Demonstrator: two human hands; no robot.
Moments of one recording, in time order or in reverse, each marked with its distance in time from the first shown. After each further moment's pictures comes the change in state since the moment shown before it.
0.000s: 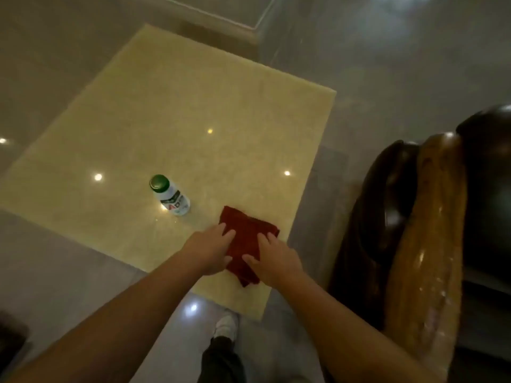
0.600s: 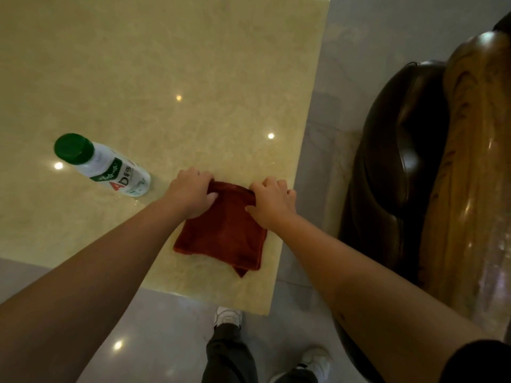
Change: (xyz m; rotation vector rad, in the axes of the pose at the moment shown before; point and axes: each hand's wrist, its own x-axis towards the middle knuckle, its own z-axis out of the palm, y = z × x) left_hand 0.149 -0.058 0.051 -0.068 0.152 -0.084; right_hand 0.127 0.047 0.058 0.039 0.149 0.103
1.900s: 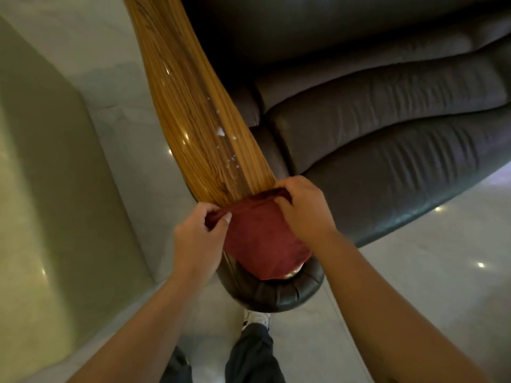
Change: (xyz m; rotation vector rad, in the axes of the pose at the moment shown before) left_hand -0.151 0.460 0.136 -0.662 0.086 0.267; right_hand -0.335 0.393 -0.001 0.548 0.573 0.466
